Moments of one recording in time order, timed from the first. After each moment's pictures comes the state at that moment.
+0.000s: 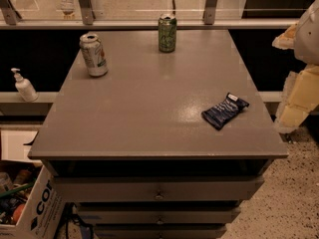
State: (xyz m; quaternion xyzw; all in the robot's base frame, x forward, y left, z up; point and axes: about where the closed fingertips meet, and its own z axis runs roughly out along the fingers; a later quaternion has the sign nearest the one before) arm 0.438 -0.217 0.976 -0.60 0.78 -0.03 0.16
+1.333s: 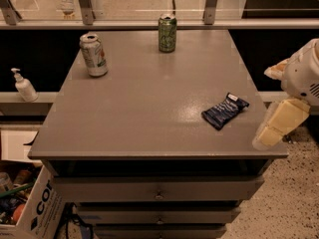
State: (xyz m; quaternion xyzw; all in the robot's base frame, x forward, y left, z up) arm 0.446 -0.216 0.911 -0.55 0.81 0.04 0.21
